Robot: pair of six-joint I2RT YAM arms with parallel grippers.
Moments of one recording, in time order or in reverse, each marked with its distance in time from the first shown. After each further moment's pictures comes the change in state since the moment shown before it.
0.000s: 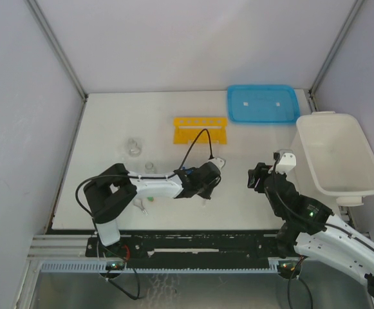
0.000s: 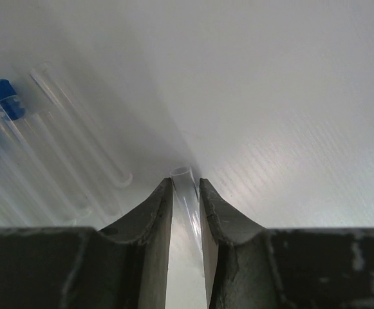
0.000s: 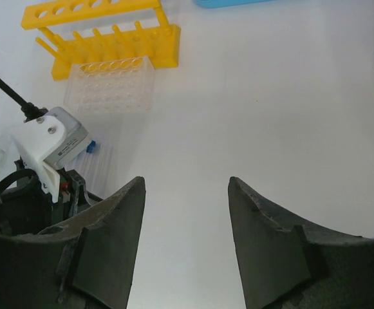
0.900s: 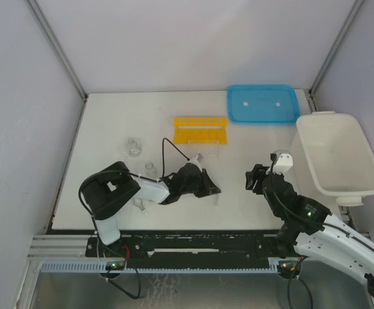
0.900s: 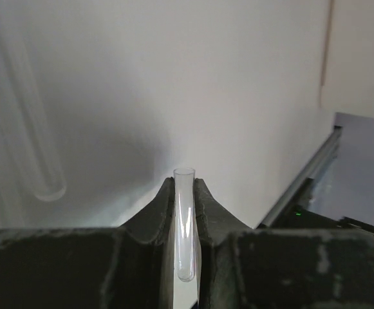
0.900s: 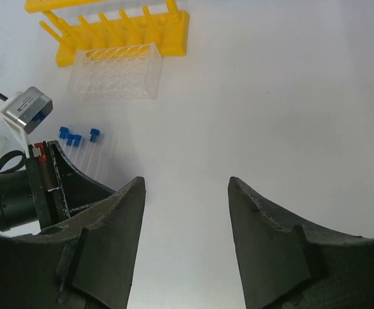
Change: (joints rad) left arm 0.111 0.008 -0.273 0.580 0.288 -0.628; right arm 0.000 0.003 -0.021 0.012 -0.037 0.000
